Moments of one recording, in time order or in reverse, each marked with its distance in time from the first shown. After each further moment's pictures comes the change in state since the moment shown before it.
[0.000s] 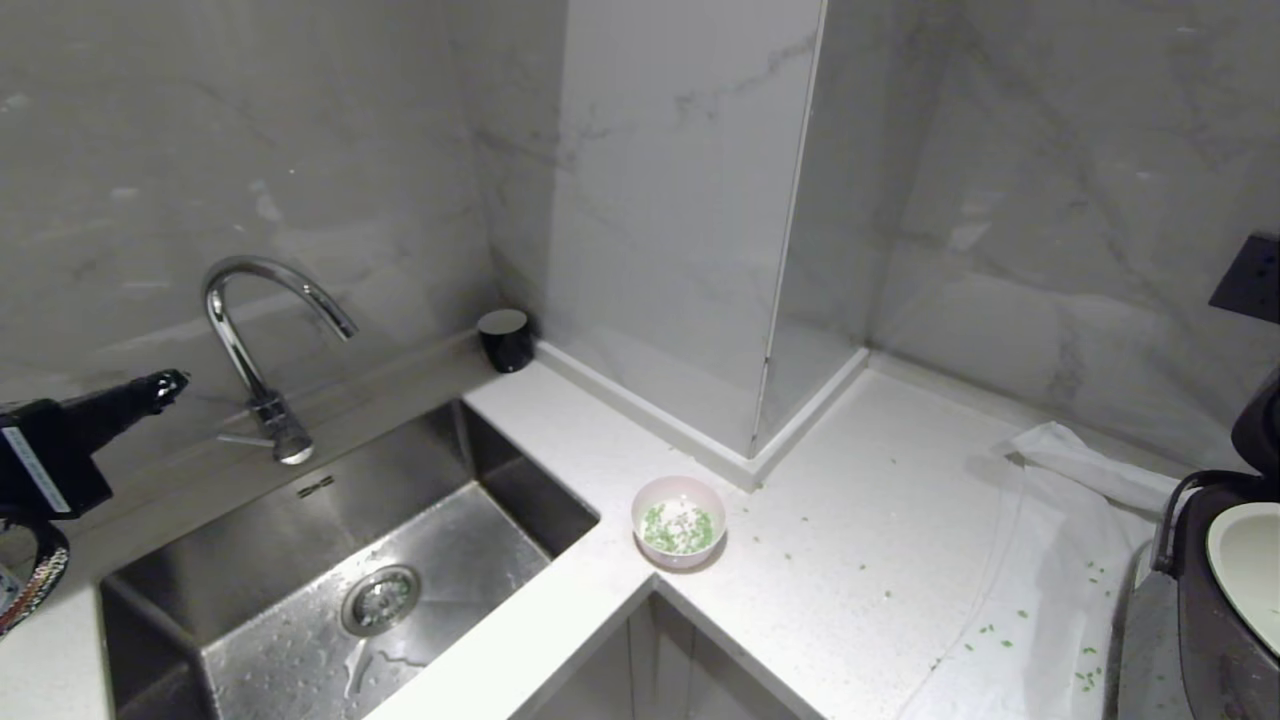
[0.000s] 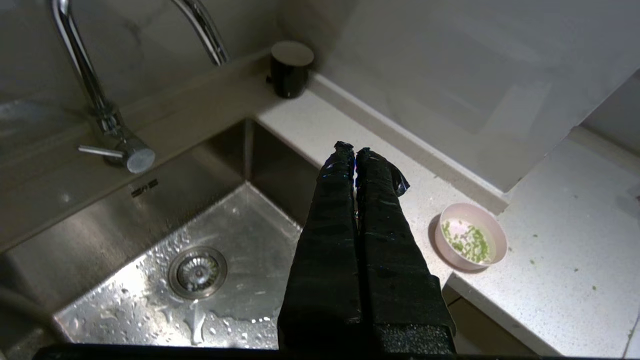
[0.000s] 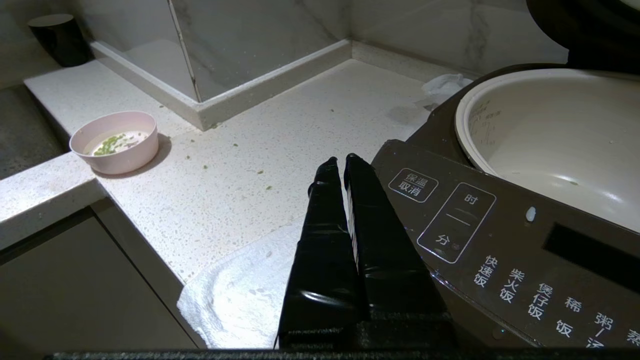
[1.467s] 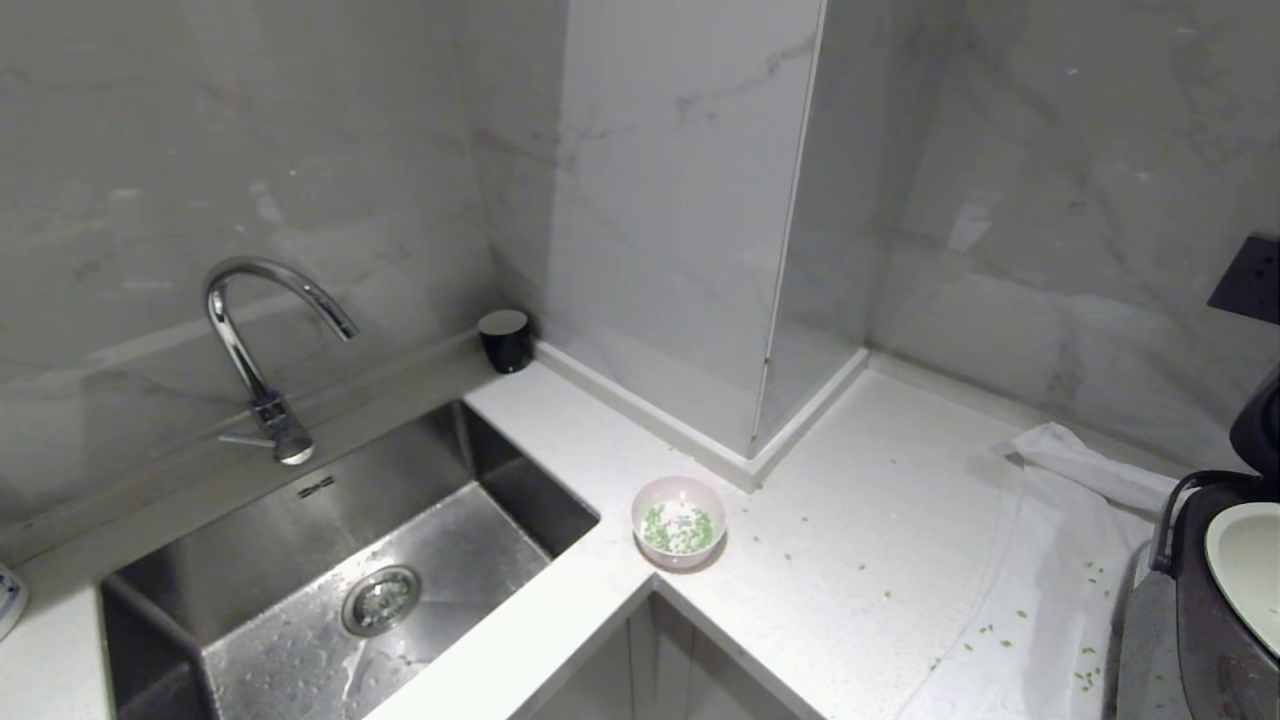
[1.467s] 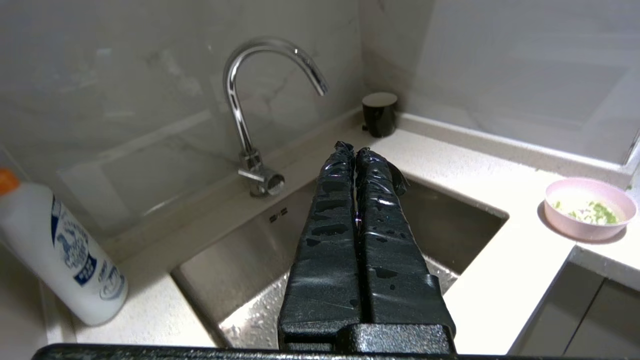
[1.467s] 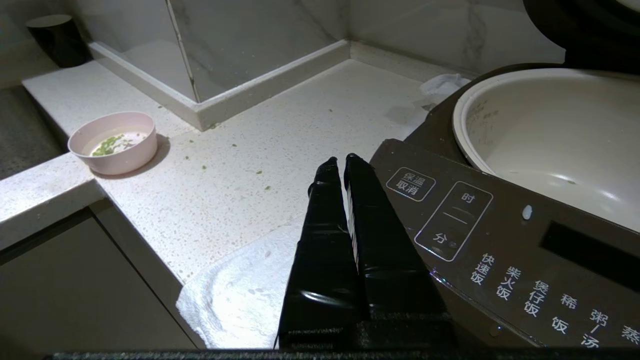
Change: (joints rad) left arm 0.056 -0.791 0.235 0.288 0.119 0.321; right arm 0.000 0.000 0.001 0.000 -0.001 0.000
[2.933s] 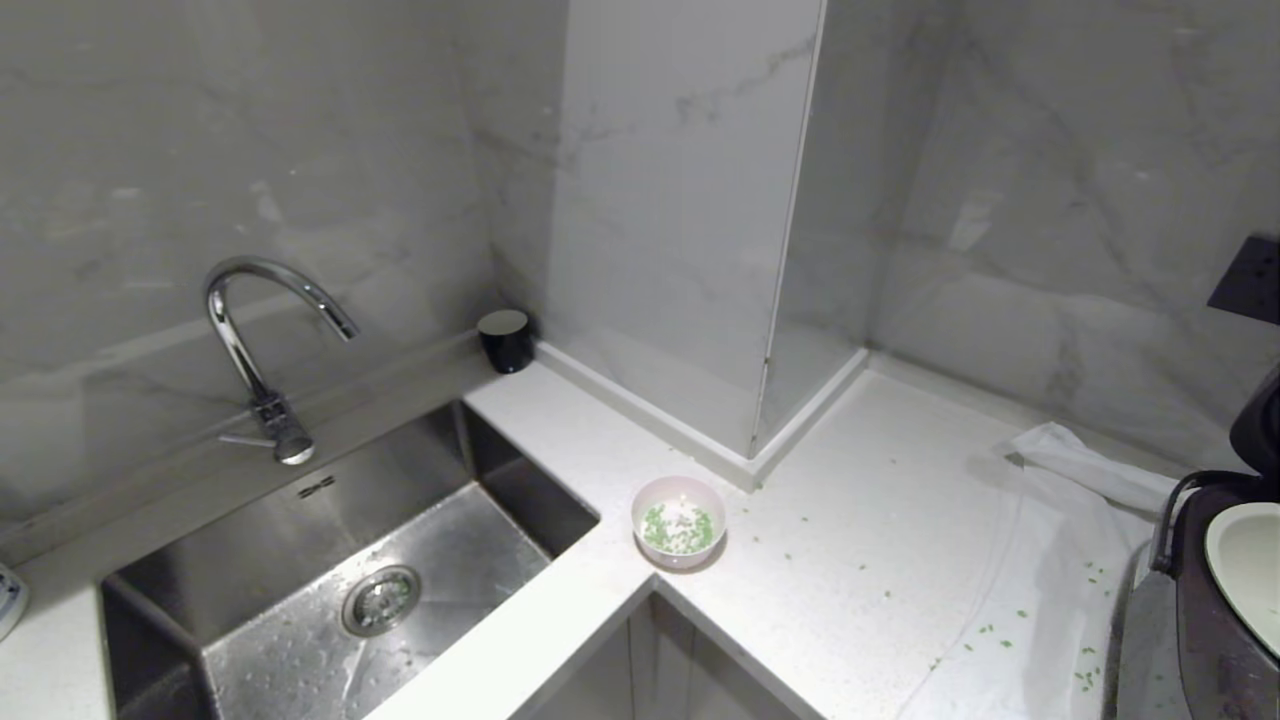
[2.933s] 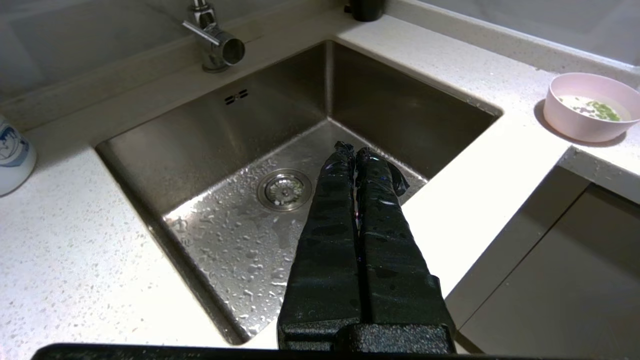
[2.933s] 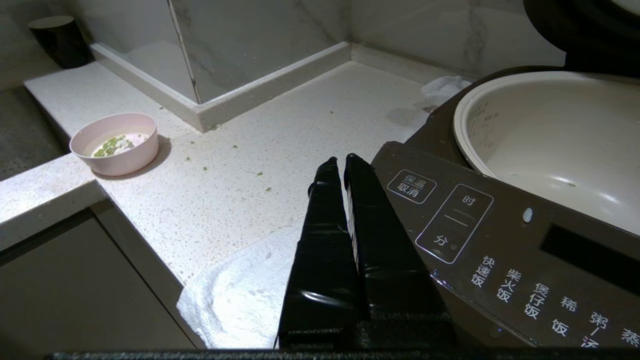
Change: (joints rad) left arm -0.021 -0.170 0.336 0.099 -0.017 -0.124; right arm 0.000 0.000 -0.001 -0.003 0.000 -0.001
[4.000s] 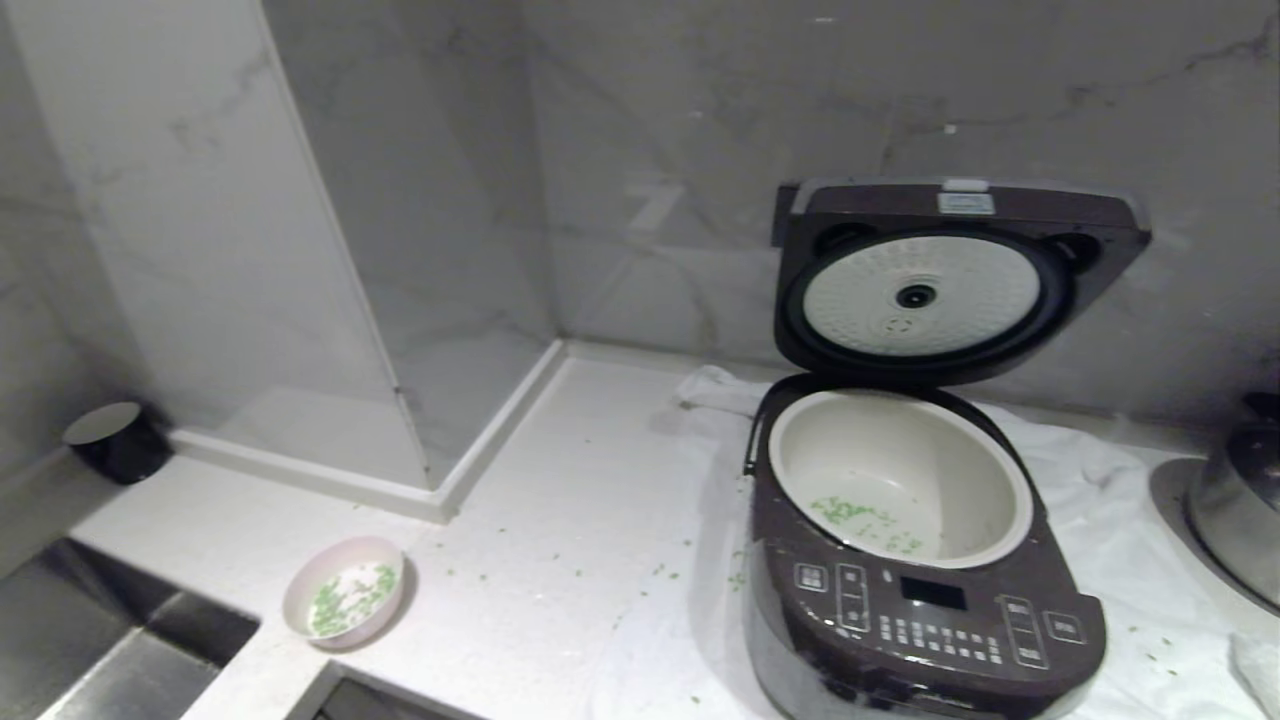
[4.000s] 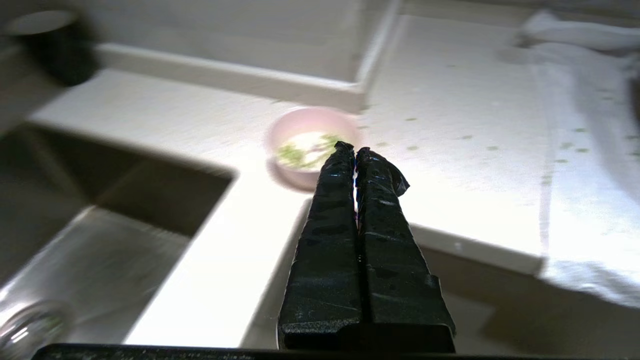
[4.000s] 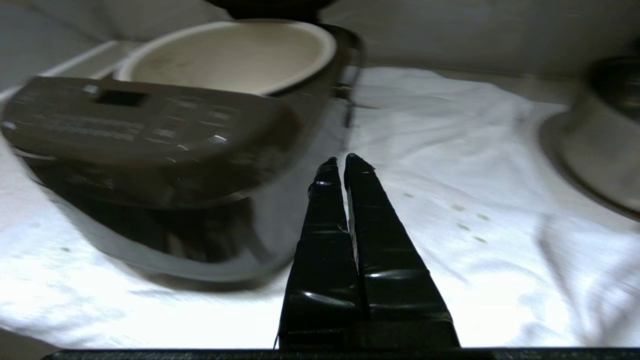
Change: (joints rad) left arm 0.001 0.000 0.000 0.001 0.011 -0.014; right arm 0.000 0.000 0.001 0.000 0.000 0.000
